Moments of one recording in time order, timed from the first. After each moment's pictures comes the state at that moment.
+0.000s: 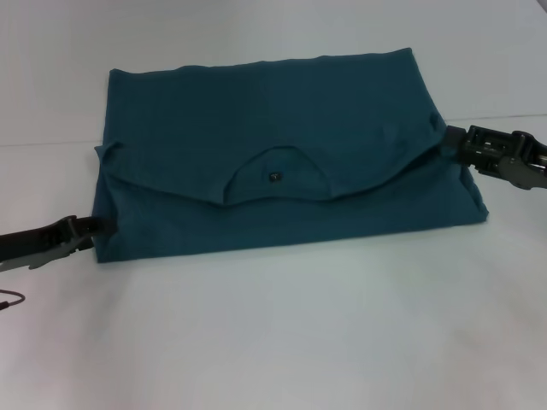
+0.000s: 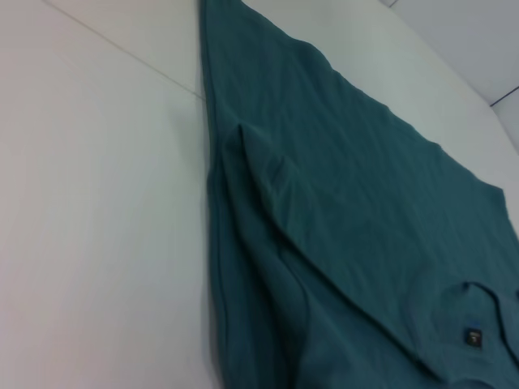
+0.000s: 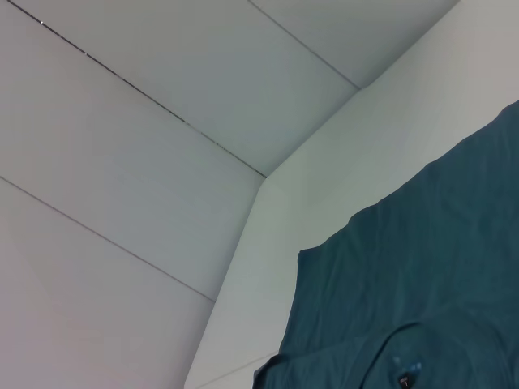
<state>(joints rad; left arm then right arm) -0.60 -2.04 0.64 0.60 2.17 1.04 -2.32 0.49 1.95 -0.65 -0.62 -1.75 -1.38 2.19</state>
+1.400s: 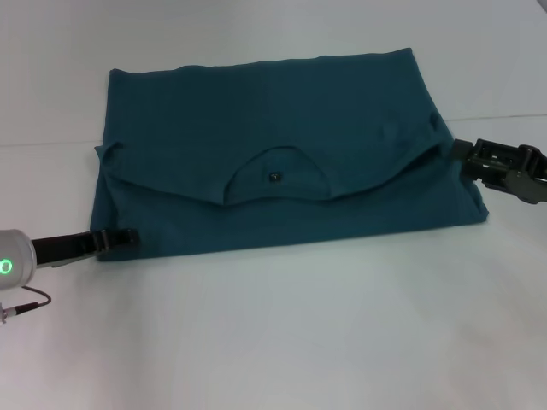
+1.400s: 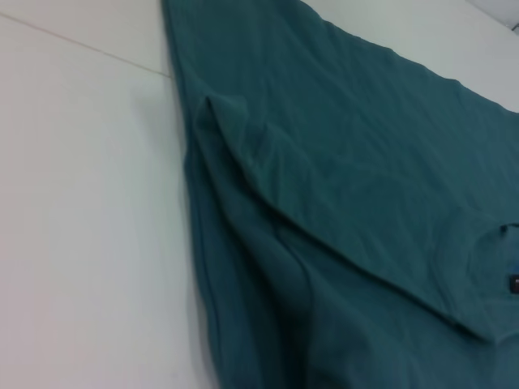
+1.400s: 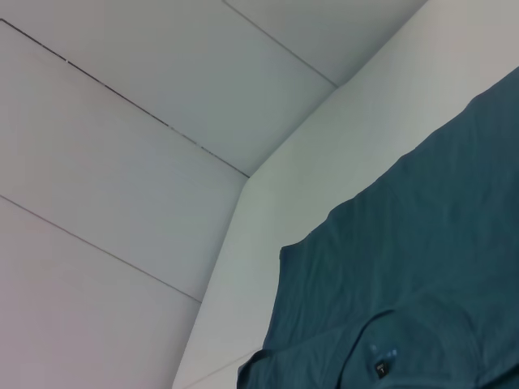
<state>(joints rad) -0.65 -2.06 0.78 0.54 2.18 0.88 -2.24 0.47 1.94 -0.65 -0.60 -1.75 -1.37 2.19</state>
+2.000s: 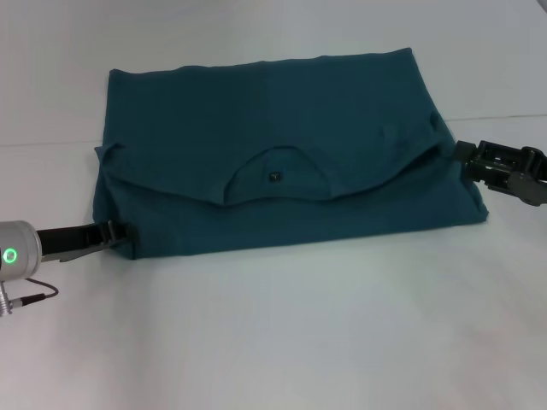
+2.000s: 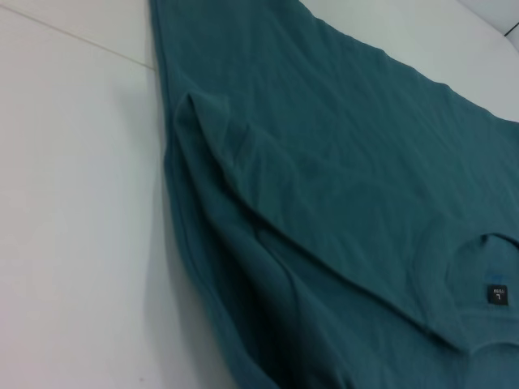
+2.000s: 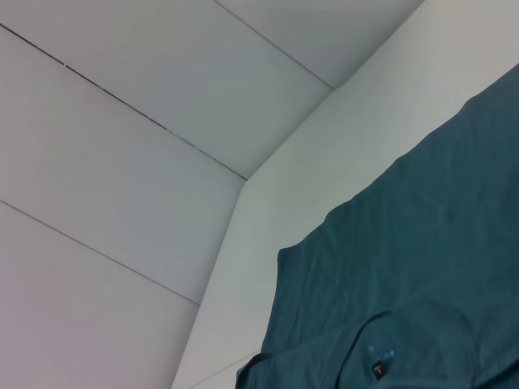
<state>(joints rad) -0.67 -2.05 0.79 0.53 2.18 0.90 -2.31 0.46 1.94 -0.65 -0.60 -1.75 -1.37 2.19</state>
